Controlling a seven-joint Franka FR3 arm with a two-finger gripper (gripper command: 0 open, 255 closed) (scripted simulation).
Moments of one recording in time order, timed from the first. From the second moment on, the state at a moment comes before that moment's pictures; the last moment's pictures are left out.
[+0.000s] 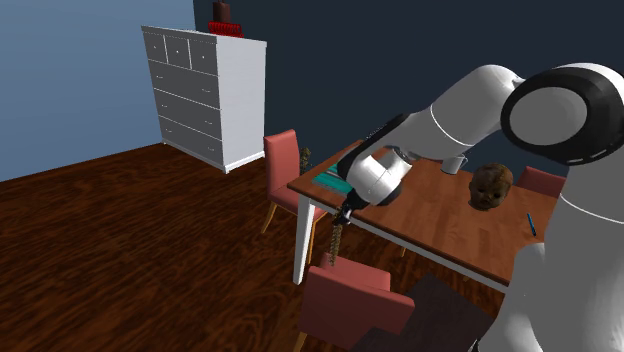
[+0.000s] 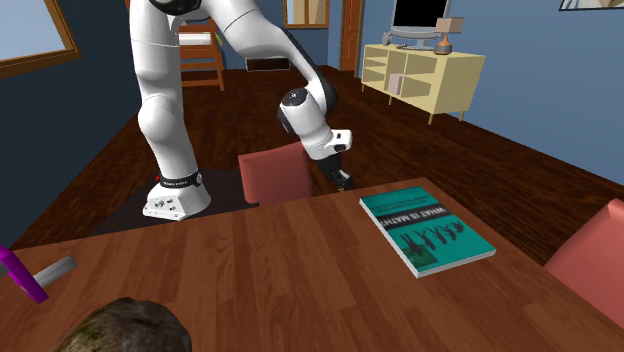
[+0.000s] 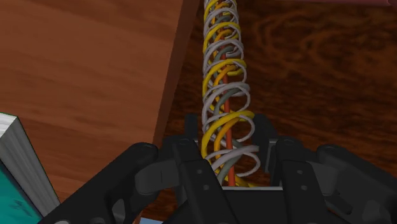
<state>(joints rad) 0.42 0.19 -0.48 -2.42 1.21 2.88 -1.75</state>
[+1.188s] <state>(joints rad) 0.44 0.07 -0.55 -2.49 0.86 2.76 -1.47</state>
